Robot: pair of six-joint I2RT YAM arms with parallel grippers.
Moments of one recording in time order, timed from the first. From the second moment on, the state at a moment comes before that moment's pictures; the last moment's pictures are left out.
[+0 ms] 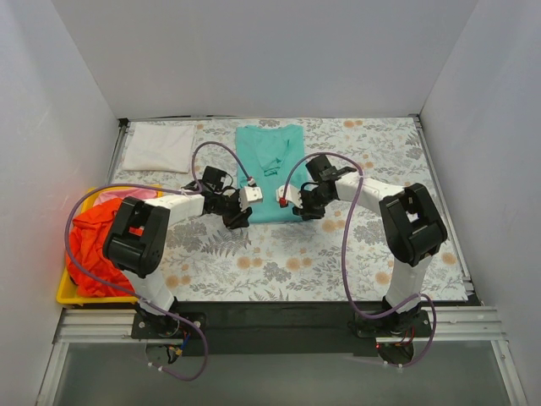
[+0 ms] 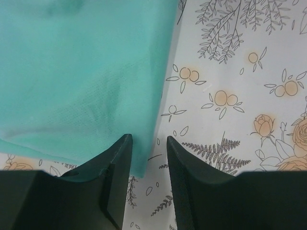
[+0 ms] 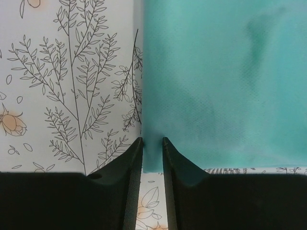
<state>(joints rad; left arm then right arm) -0.36 1.74 0.94 -0.23 0.67 0.79 0.53 1.86 1.23 -0.58 -0.48 -1.10</state>
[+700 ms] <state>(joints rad) -0.36 1.76 0.95 -0.24 0.63 0.89 0.53 1.84 1.16 -0.53 -0.46 -1.15</state>
